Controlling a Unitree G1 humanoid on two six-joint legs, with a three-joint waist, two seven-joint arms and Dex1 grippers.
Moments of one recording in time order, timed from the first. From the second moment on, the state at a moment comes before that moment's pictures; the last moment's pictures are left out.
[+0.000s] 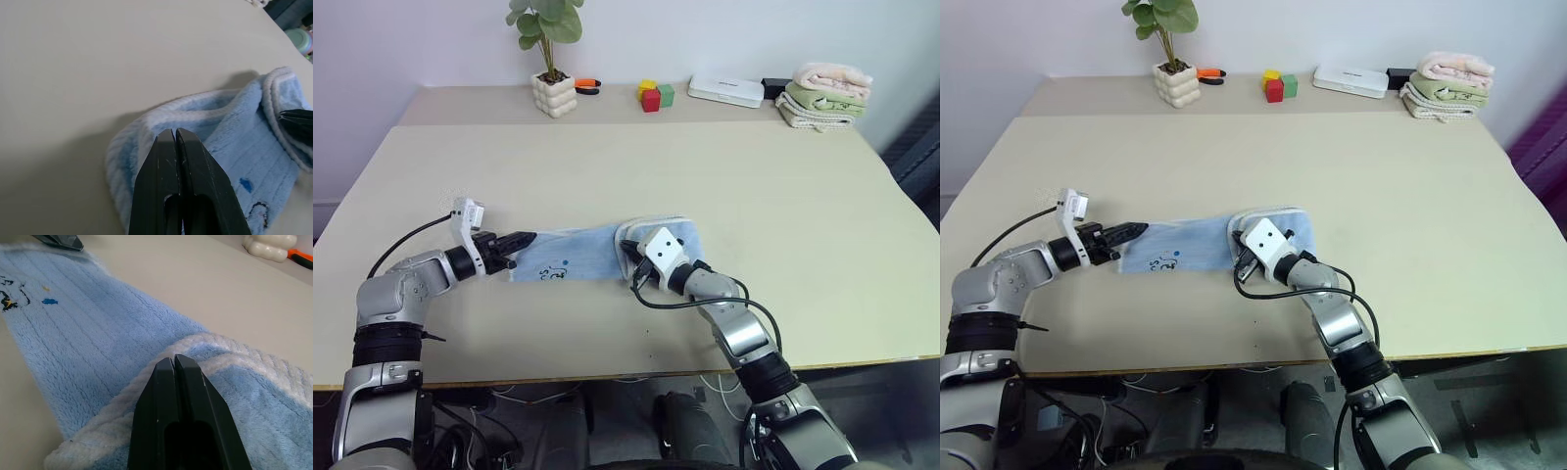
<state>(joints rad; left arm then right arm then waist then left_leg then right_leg) -0.47 0.63 0.22 0.35 -0.57 0.75 -0.87 -0.37 -0.18 0.29 0.12 -0.06 0.10 0.50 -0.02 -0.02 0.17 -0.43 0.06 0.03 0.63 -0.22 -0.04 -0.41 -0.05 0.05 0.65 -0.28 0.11</state>
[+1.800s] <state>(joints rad) -0.44 0.63 0.33 0.39 -0.55 0.71 -0.83 -0.40 -0.15 0.29 0.13 -0.07 0.10 0.47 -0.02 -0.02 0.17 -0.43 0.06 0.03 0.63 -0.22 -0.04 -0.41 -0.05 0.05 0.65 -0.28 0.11</state>
